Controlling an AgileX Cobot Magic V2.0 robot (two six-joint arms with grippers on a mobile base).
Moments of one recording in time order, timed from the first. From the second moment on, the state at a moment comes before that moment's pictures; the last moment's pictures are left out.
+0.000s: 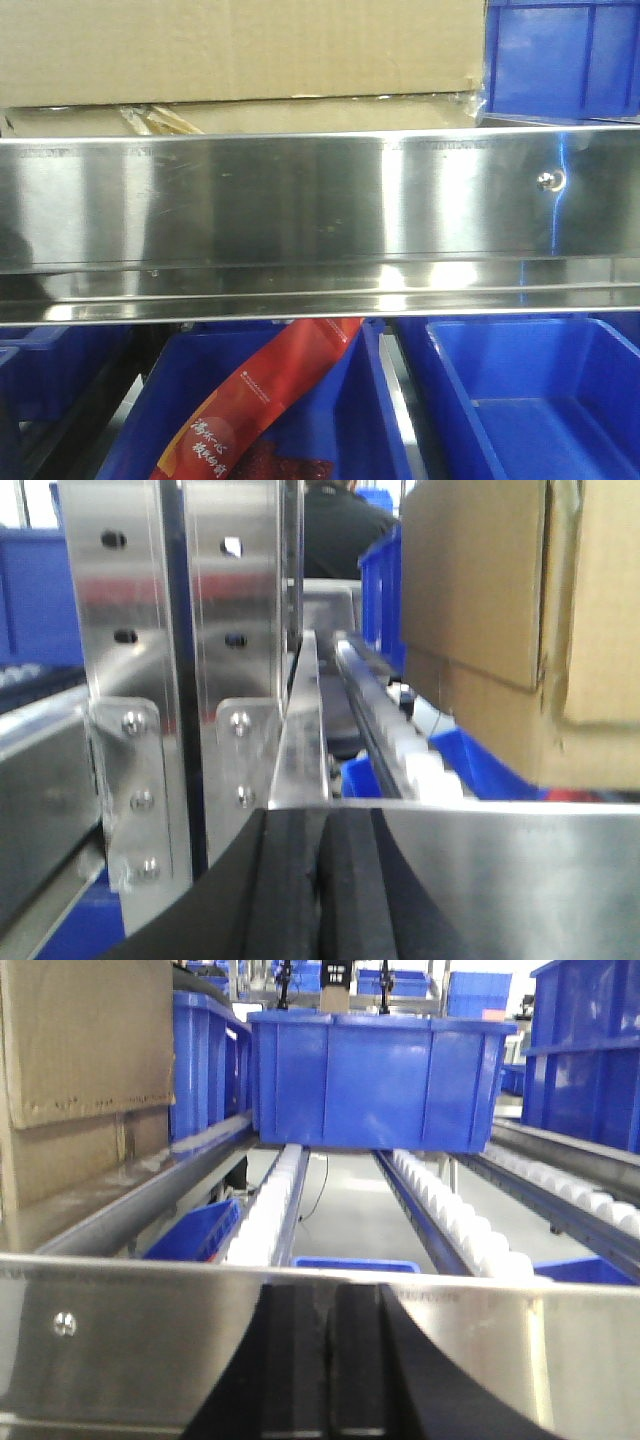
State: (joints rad) left arm 0.07 0.00 0.00 0.05 0.05 -0.03; right arm 0.08 0.00 0.00 0.10 0.07 -0.11
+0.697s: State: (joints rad) left arm 0.07 0.08 -0.36 0.05 0.12 -0.03; right arm 0.08 0.09 -0.44 0.13 0.25 -0.11
